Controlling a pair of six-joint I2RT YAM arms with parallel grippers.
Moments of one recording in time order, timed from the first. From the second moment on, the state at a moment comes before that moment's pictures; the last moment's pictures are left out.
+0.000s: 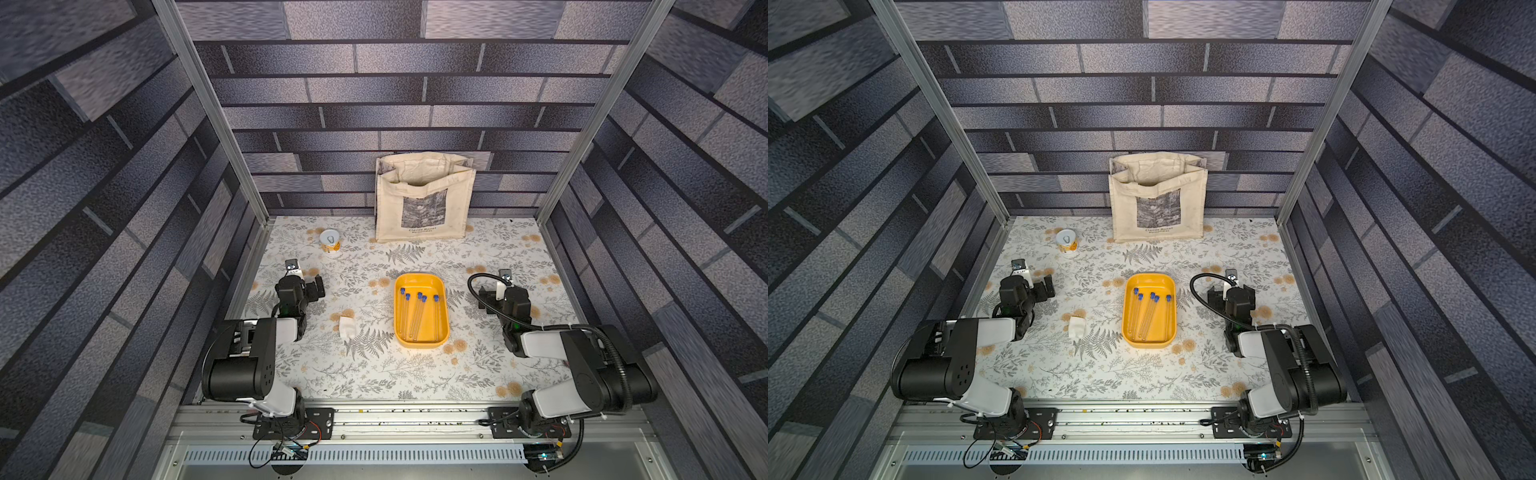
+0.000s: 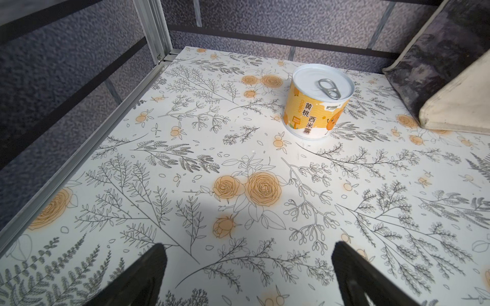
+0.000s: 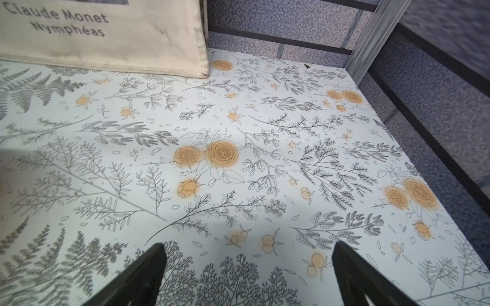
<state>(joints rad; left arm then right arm) 0.06 1.53 0.45 0.66 -0.06 -0.08 0.14 1.50 0.32 0.78 0.22 -0.04</state>
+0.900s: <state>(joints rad) 0.06 1.54 0.44 0.71 -0.06 -0.08 0.07 1.54 0.35 0.80 0.11 0.02</state>
